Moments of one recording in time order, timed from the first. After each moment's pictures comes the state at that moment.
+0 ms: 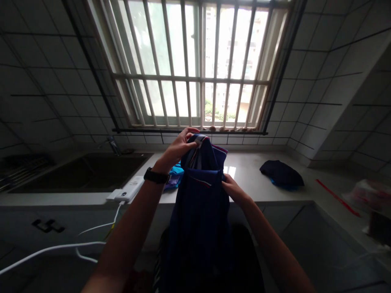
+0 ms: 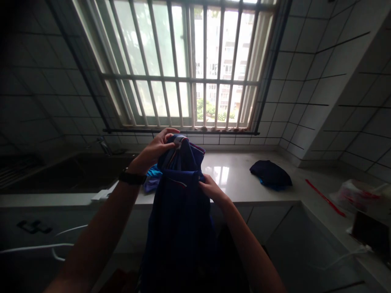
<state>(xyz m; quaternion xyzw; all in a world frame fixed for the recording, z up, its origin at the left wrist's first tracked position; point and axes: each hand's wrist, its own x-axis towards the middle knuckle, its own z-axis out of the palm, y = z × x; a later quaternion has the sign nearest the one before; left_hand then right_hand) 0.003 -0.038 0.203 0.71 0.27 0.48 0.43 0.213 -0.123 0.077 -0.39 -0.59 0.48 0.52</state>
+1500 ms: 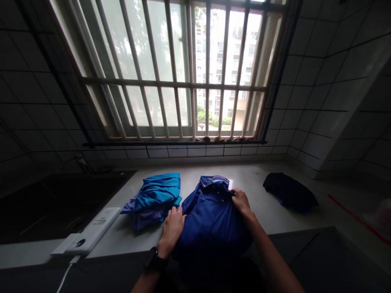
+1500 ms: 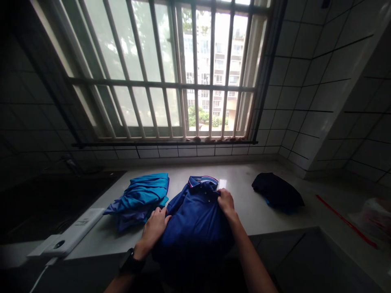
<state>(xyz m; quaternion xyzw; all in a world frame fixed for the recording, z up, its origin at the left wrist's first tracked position) 0.010 0.011 -0.044 0.76 0.63 0.13 0.05 0.314 0.015 -0.022 -0.75 -0.60 0.04 0.28</state>
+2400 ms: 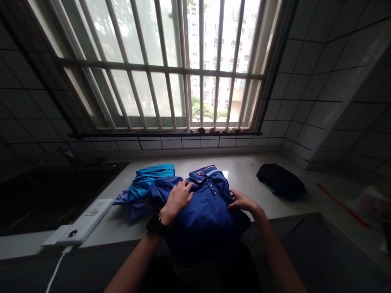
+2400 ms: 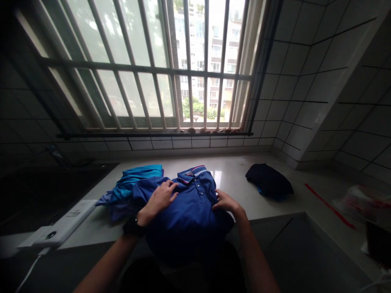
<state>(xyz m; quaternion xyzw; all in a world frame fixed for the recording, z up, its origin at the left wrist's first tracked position) 0.040 0.037 0.016 0.86 0.50 0.09 -0.05 0.351 -0.035 -0.029 -0.64 -0.59 0.39 0.29</state>
